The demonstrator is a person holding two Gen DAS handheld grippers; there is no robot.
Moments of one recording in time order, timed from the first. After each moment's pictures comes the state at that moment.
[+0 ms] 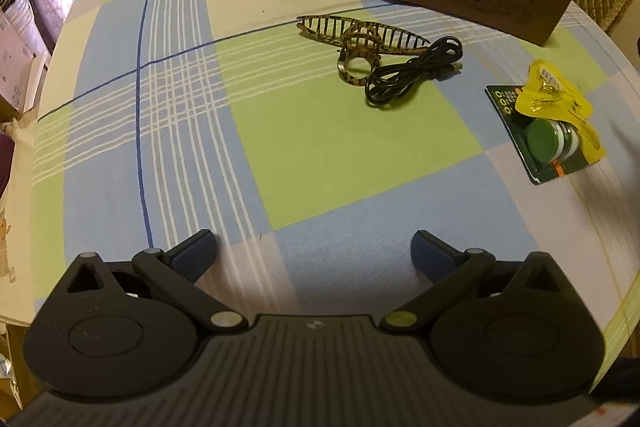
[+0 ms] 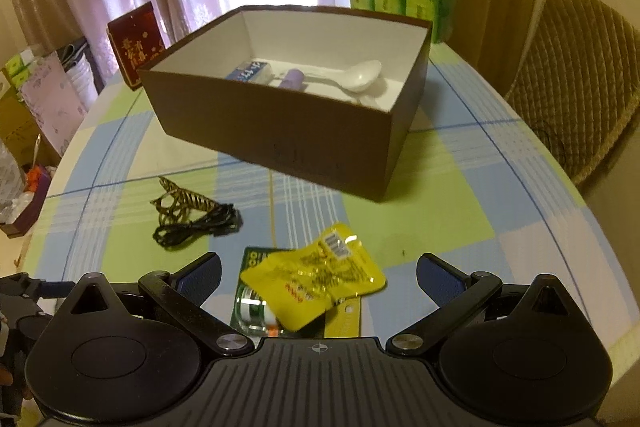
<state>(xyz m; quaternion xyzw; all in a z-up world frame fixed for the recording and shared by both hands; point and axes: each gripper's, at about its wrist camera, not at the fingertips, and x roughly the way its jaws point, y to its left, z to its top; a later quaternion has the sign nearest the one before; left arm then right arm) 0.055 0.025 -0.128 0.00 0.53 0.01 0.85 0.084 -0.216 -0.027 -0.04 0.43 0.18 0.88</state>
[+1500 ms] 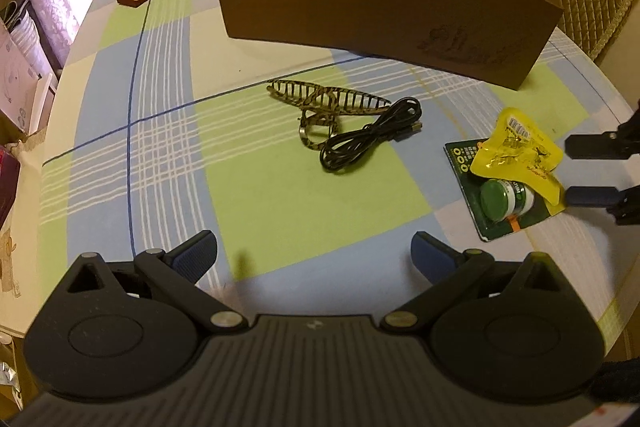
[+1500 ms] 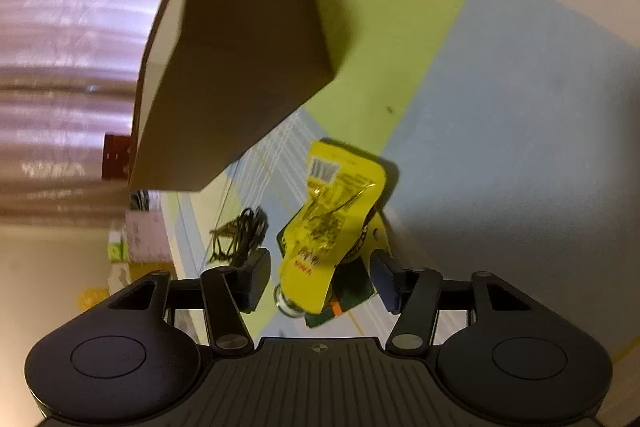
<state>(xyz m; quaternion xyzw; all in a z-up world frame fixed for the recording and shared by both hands) 0.072 -0.007 -0.091 0.00 0.50 0.01 0.86 0.151 -0.325 -0.129 0.42 0.57 0.18 0.68</state>
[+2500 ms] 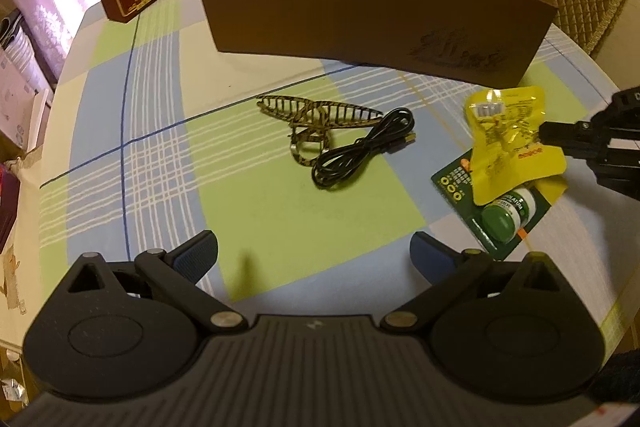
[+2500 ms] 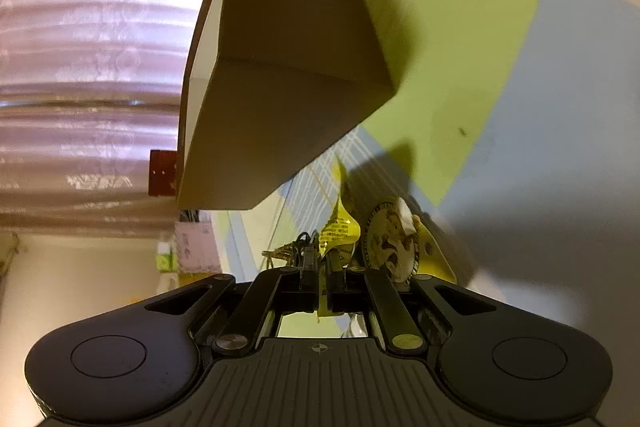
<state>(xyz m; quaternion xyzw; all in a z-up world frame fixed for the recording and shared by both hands) 0.083 -0.013 -0.088 0.02 0.50 0.00 0.87 0.178 -0.309 -0.132 0.45 0.53 0.24 0.68</state>
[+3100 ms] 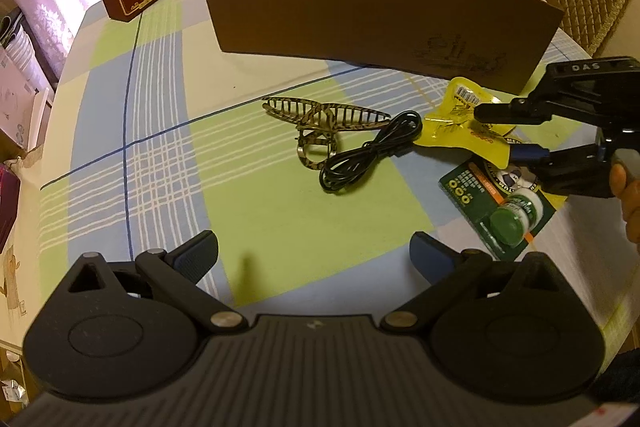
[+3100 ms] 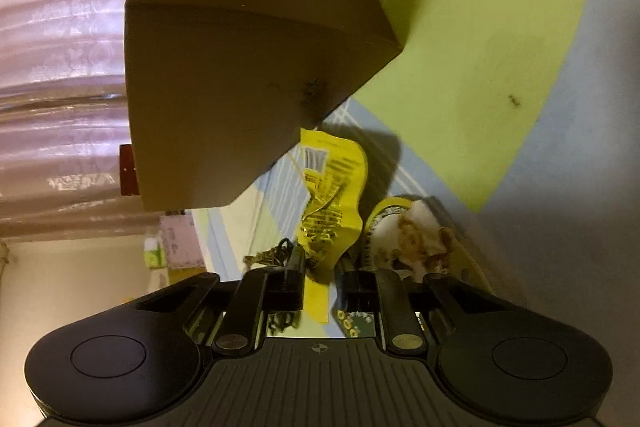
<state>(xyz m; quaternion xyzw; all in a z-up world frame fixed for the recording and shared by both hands) 0.086 -0.005 -0.090 0.02 0.50 0.01 0.87 0.203 -0.276 -0.168 0.47 0.56 0.22 0.64</state>
